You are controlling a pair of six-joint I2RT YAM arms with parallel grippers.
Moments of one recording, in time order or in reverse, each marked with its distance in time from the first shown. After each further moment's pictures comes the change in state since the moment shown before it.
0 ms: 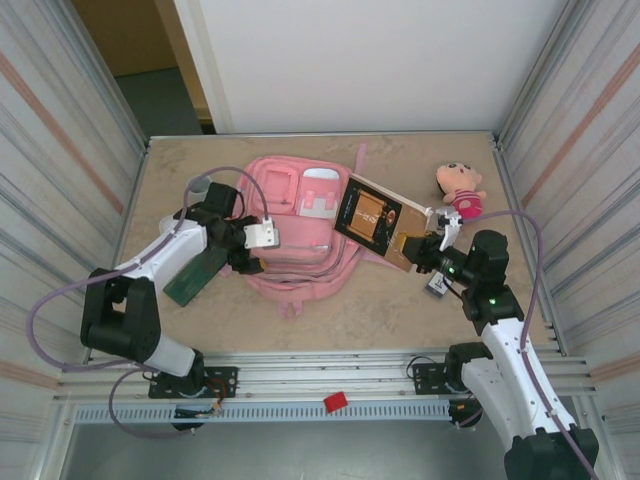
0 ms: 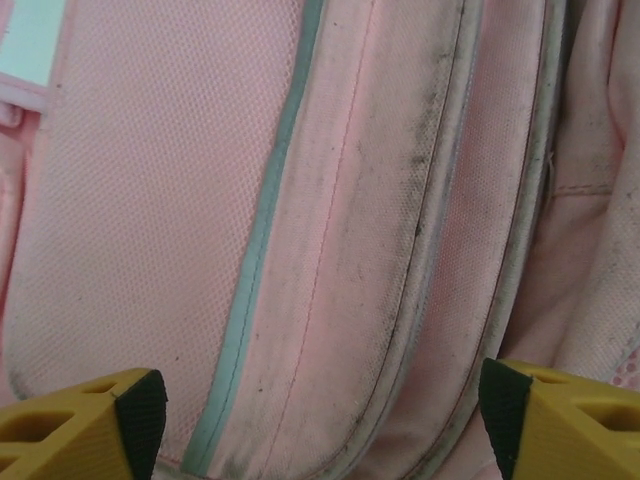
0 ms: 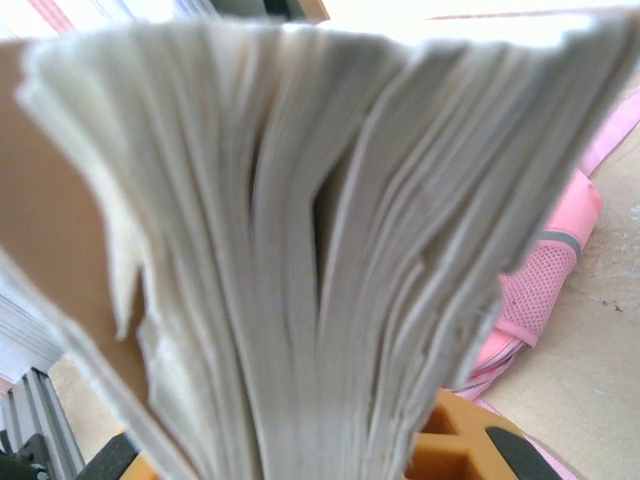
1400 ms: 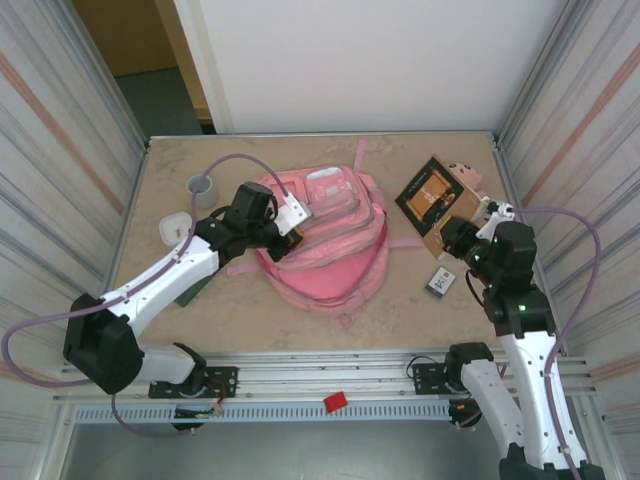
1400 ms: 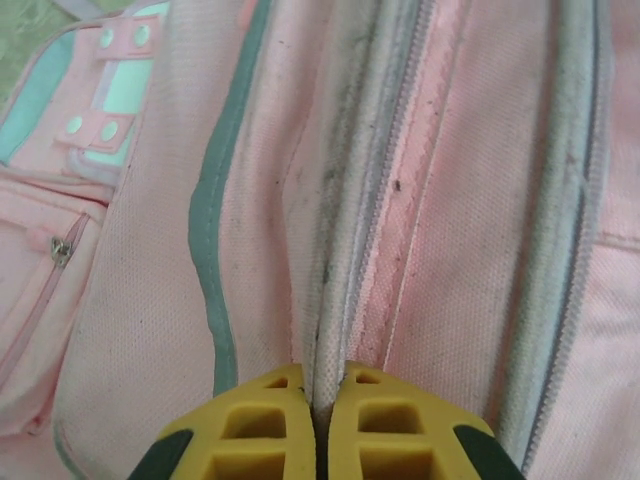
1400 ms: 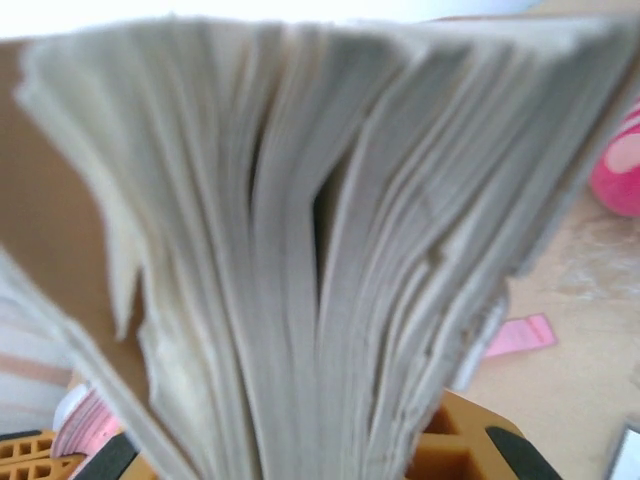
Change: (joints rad) left arm -0.318 -0.164 0.044 0.219 -0.115 -0.895; right arm -0.034 -0.062 0.349 -0.544 0.540 0.292
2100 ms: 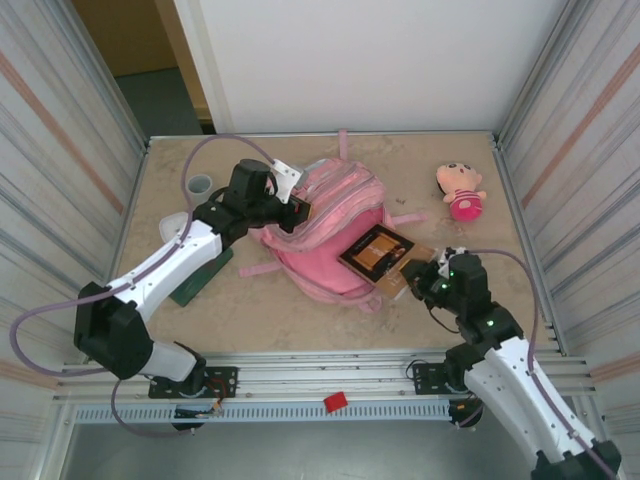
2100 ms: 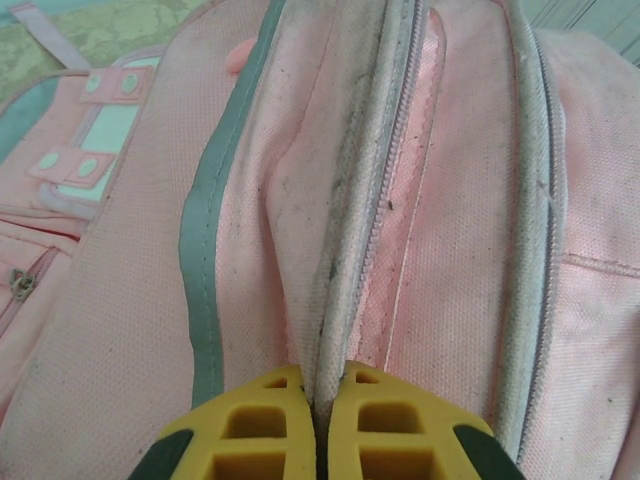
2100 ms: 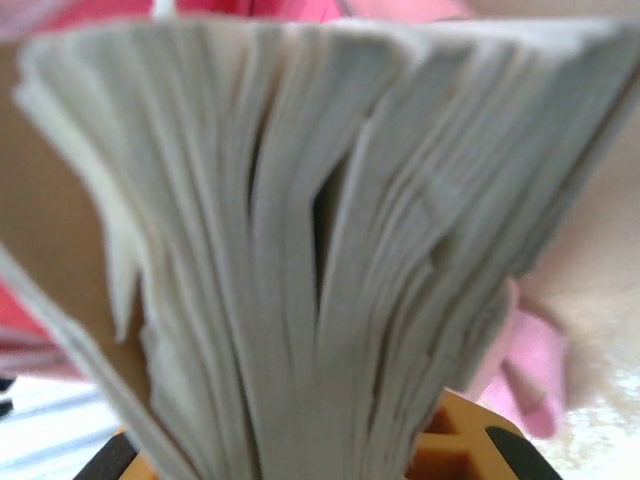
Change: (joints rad) left arm 0.051 0.093 0.134 0.113 0.105 -0.392; right arm 0.327 -0.092 -0.443 0.233 -0.119 0.653
